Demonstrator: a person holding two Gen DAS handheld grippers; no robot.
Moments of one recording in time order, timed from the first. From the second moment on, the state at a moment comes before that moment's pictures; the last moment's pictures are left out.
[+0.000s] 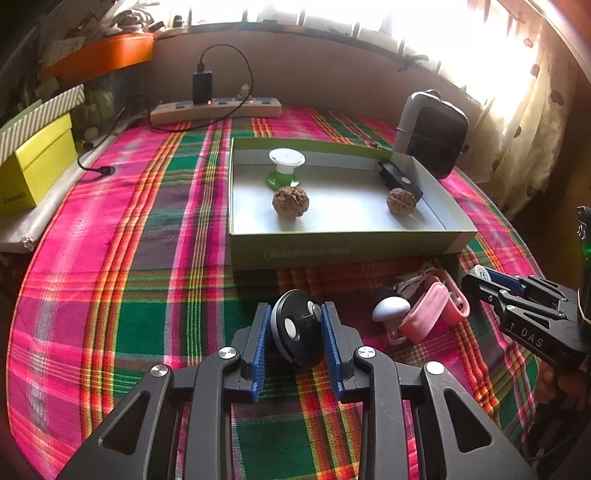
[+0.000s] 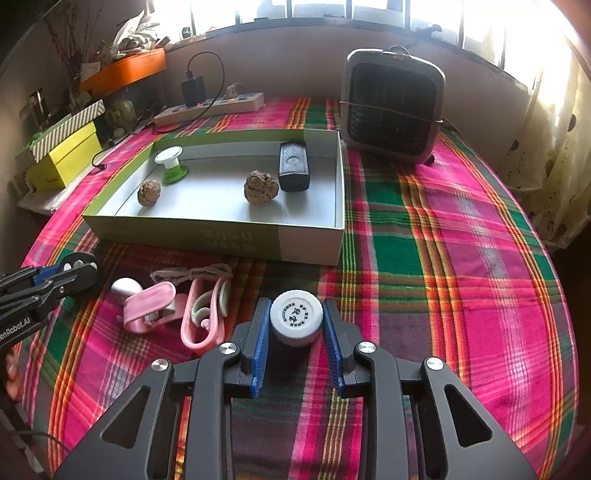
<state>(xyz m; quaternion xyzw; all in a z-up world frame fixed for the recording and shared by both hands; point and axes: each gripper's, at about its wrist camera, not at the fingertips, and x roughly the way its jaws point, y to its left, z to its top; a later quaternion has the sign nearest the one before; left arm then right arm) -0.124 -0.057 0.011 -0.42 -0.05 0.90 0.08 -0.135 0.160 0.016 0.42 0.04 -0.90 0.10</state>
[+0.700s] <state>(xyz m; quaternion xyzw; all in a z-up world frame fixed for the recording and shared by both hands) -0.148 -0.040 0.049 -0.38 -0.03 0.92 0.11 -0.156 0.150 0.058 0.38 0.04 -0.91 0.13</state>
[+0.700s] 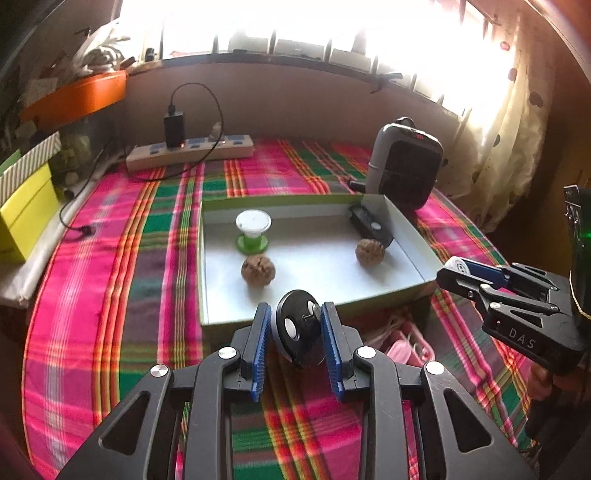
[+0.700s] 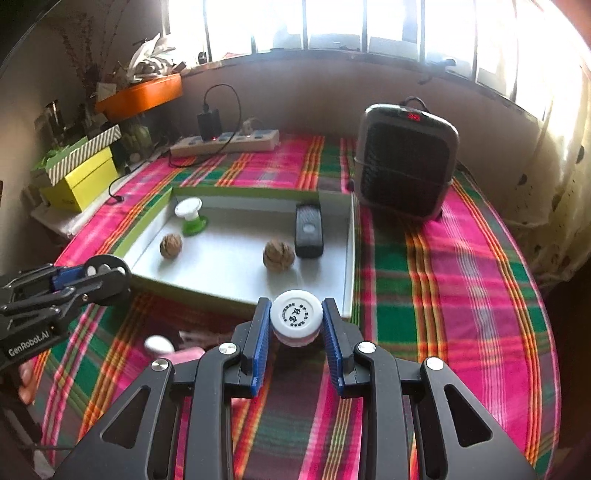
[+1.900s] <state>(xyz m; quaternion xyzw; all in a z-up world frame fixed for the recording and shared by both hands) -0.244 -0.015 0.017 -0.42 -0.02 0.90 0.13 -0.278 0.107 0.038 0.43 0.05 -0.88 0.20</state>
